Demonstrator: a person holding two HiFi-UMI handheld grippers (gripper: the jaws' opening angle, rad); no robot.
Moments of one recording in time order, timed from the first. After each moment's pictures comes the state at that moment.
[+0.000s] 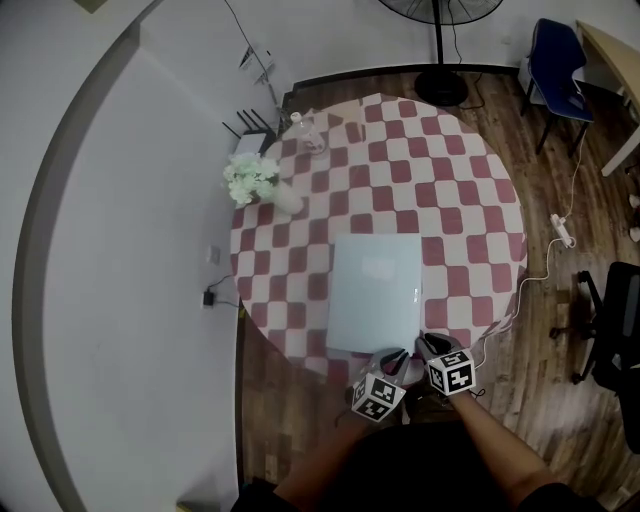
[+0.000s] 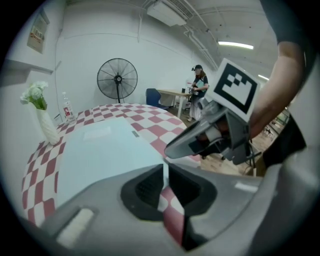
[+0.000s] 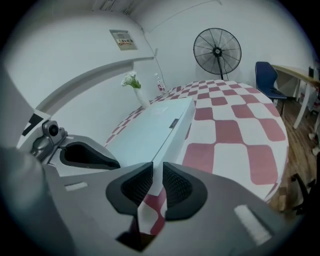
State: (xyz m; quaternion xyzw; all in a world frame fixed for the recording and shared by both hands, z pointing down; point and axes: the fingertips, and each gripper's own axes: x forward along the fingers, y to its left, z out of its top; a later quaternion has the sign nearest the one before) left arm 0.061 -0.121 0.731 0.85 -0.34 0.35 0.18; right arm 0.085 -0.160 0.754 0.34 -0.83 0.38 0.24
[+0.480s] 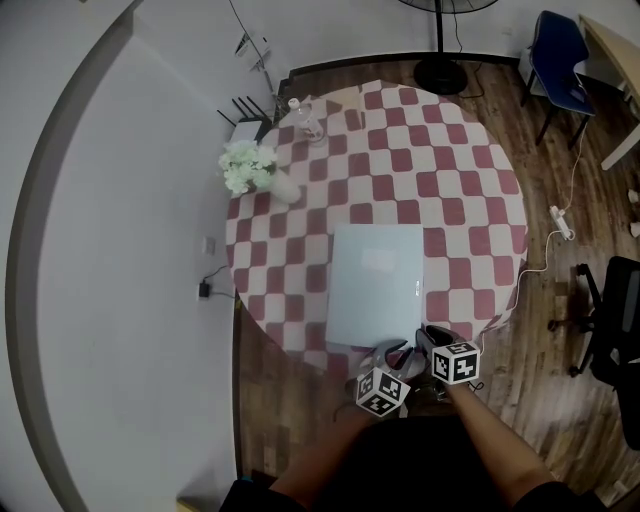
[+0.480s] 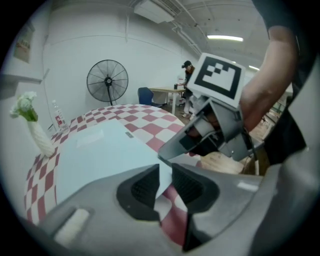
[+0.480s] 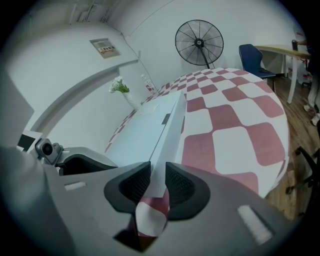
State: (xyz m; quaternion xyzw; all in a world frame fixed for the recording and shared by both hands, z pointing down) left arm 0.064 -0.121 0.741 0.86 -0.31 0.39 0.14; right arm 0.080 -0.163 0.767 0.36 -0.79 0.46 0.20
